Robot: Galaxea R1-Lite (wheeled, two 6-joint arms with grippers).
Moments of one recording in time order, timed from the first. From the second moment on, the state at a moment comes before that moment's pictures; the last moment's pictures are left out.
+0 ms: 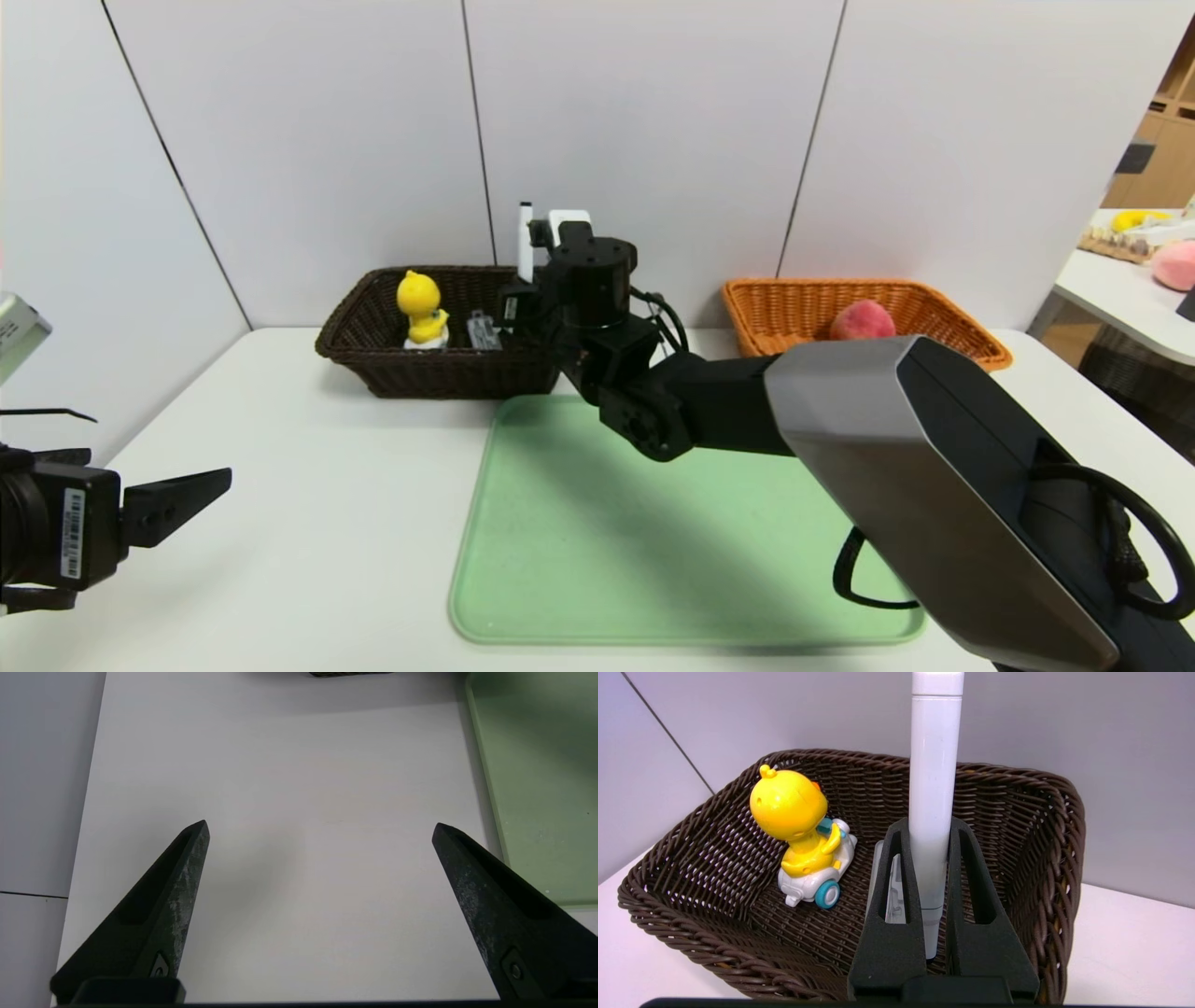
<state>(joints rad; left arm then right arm) -0.29 1.00 -0.76 0.27 0.26 -0.08 0.77 2.49 -1.95 -0.56 -0.31 0.16</state>
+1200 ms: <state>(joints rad) -0.29 1.05 -0.89 0.27 0.27 -0.08 0.76 2.36 -1.95 -0.50 -0.31 0.07</state>
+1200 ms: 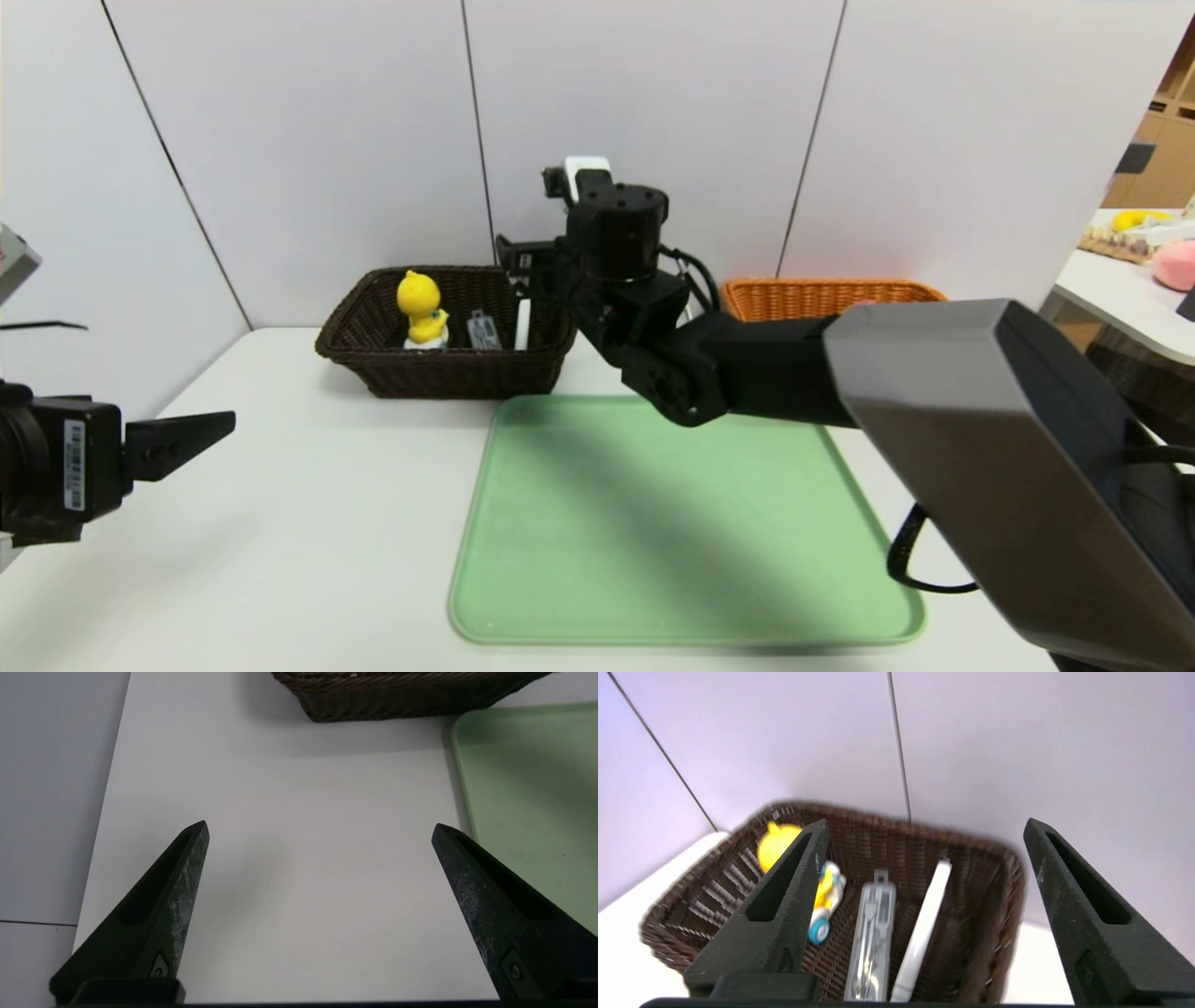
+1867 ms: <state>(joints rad) -0.29 1.09 -0.95 0.27 0.25 0.01 0.49 1.79 -1.85 0.36 -0.17 0.00</state>
